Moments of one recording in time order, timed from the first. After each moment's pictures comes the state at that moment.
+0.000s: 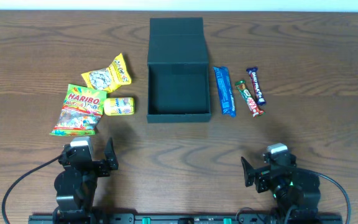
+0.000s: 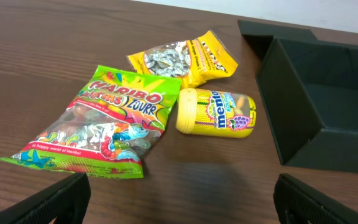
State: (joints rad) left arm 0.03 0.01 0.14 -0.51 0.03 -0.11; right arm 0.04 0.01 0.17 -0.73 -0.23 -0.08
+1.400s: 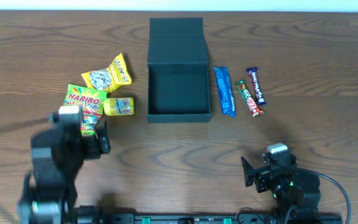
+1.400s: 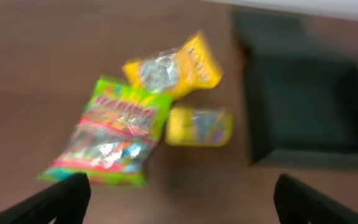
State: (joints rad) left arm 0.03 0.68 0.78 -0.79 0.04 -0.04; right arm 0.04 0.01 0.17 -0.73 -0.23 -0.08
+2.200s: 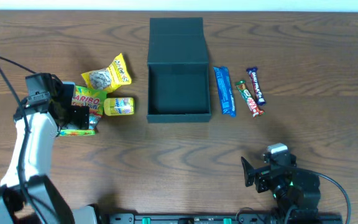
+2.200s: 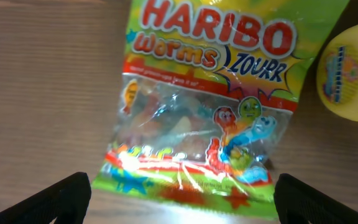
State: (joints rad) left arm 0.29 1.52 0.96 -0.68 0.02 0.32; right arm 0.04 0.01 0.17 -0.73 -0.23 -0.08
